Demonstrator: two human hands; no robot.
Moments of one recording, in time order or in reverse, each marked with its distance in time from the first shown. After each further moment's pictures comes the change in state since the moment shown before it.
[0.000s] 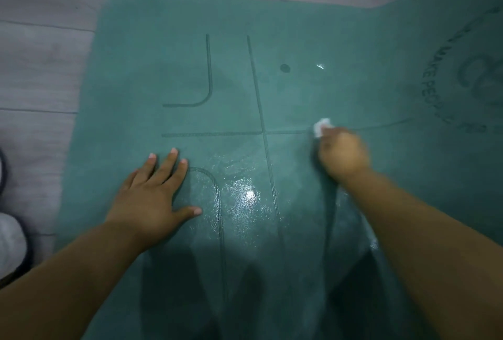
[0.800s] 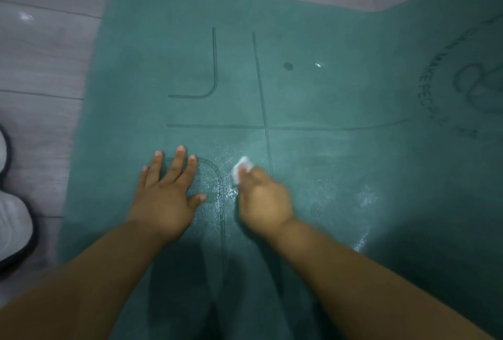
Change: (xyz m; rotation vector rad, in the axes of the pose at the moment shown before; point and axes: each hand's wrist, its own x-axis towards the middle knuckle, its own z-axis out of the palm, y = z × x) left_hand -0.004 0.019 0.022 -0.112 0.063 -0.076; right_hand -0.104 -0.098 0.064 0.061 0.044 -0.418
